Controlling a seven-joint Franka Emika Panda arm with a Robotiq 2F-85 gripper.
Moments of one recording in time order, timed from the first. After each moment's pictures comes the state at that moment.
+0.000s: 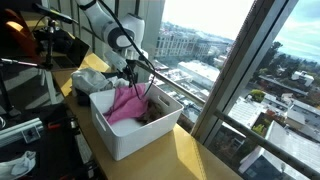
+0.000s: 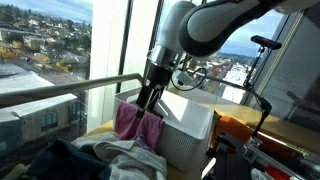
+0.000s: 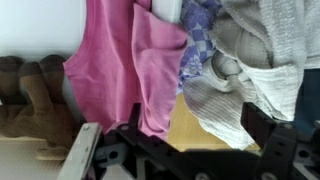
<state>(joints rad) 0.09 0.42 0.17 -1.96 0.11 2.47 -0.05</state>
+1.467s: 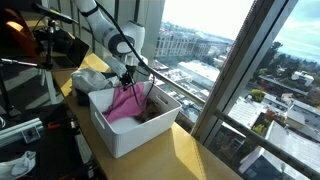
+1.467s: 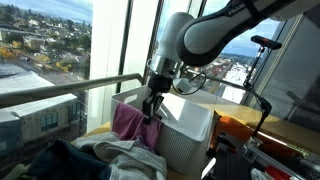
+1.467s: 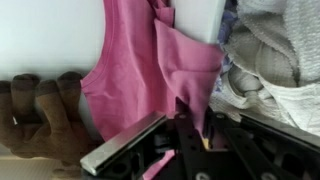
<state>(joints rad) 0.10 0.46 0.15 -1.97 0.09 2.47 -0.04</state>
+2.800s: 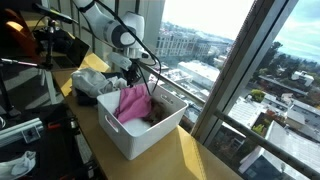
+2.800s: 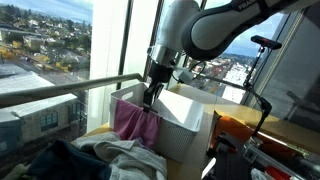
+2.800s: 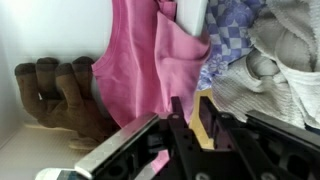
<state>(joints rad) 0.12 0.41 0.12 -1.95 -0.06 2.47 -0.02</state>
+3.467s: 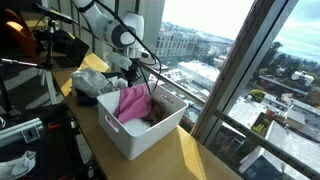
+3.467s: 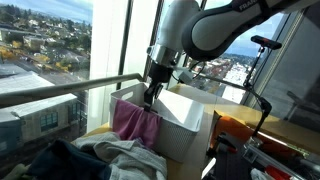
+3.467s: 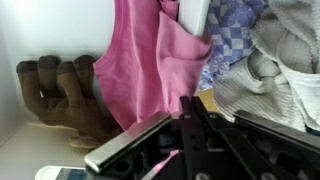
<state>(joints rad) 0.12 0.41 0.12 -1.95 -0.07 2.47 -0.02</state>
